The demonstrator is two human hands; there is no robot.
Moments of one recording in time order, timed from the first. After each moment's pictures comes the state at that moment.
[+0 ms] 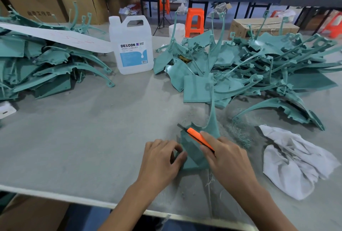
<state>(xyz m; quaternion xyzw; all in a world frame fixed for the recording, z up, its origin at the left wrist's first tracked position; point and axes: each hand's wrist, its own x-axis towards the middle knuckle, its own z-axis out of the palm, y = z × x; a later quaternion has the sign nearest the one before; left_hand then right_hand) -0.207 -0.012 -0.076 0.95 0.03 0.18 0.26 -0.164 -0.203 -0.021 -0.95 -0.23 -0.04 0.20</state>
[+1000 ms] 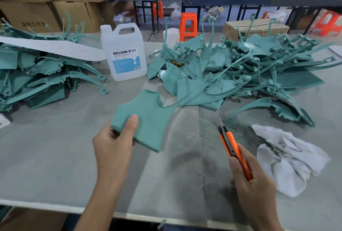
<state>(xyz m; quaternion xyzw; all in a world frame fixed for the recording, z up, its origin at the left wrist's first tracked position) -0.219 0.024 0.006 0.64 0.23 0.35 0.64 -0.201 -0.260 -0.059 -0.85 -0.02 -0.14 0.51</state>
